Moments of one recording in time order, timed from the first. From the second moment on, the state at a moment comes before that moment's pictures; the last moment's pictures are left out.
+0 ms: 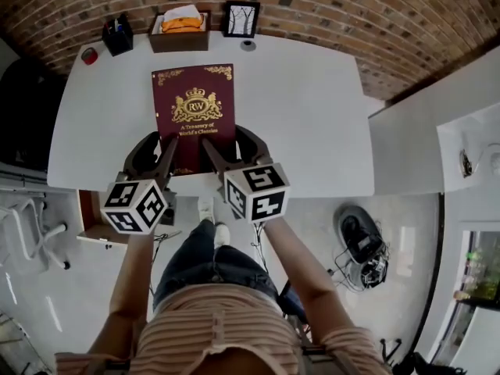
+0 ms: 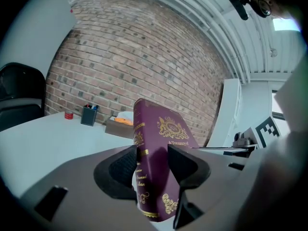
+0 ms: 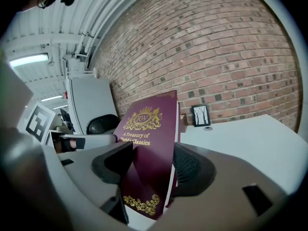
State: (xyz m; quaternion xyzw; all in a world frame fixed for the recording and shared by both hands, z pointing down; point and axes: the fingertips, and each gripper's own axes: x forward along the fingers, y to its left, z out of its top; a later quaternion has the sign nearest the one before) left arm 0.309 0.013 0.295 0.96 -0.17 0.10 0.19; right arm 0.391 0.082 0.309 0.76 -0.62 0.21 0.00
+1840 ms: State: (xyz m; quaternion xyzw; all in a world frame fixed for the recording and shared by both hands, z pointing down) left arm -0.181 -0.046 0.380 0.77 -0.56 0.06 0.31; right arm -0.076 -0.058 0.389 0.43 -0.85 0.25 0.16
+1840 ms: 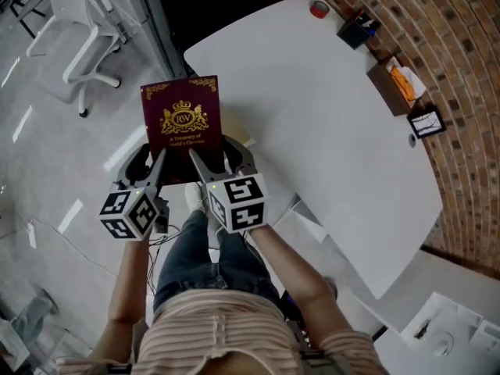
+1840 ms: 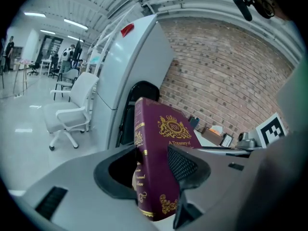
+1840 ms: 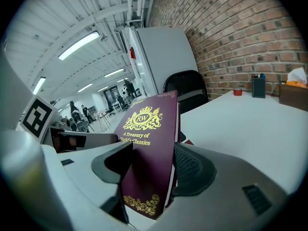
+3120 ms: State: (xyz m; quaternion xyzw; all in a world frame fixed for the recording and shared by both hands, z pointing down) left arm -0.202 -0.067 0.539 0.77 -0.41 0.29 0.39; right arm -0.103 -0.032 0.557 0.54 -0.71 0.44 0.14
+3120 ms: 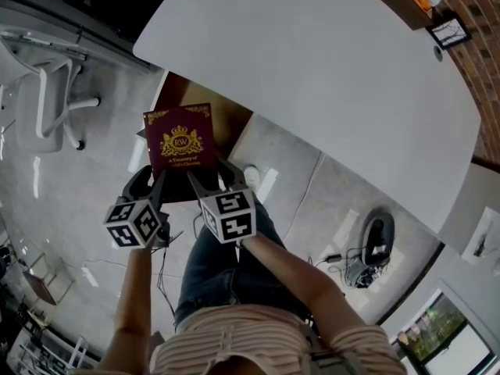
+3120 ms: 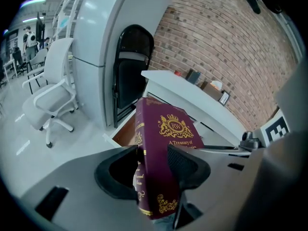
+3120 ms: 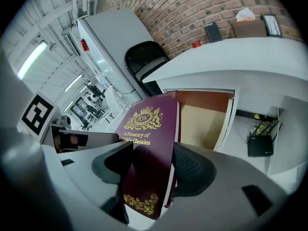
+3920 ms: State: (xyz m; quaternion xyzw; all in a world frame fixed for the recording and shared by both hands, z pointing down) left arm -0.191 -0.107 0.572 0.79 -0.32 0.37 0.37; right arm -0.104 -0.049 0.591 0.60 -0.62 0.49 0.09
